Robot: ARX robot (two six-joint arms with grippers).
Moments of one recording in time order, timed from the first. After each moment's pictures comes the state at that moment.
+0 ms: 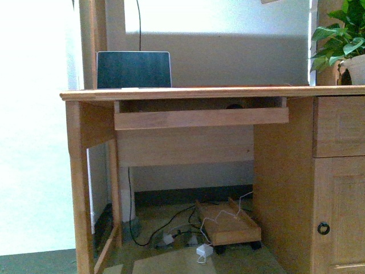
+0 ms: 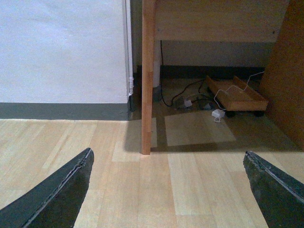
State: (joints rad) left arm 0.00 0.00 0.01 0.00 0.00 0.00; right arm 0.00 0.00 0.02 0.00 0.00 -0.01
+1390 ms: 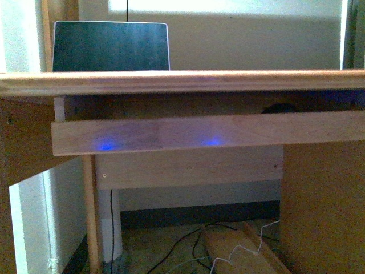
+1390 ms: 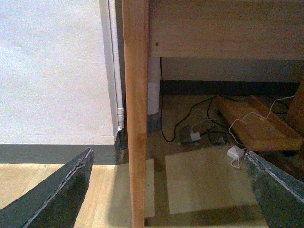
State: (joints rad) left arm 0.00 0.00 0.01 0.00 0.00 0.00; right arm 0.00 0.00 0.02 0.00 0.00 -0.01
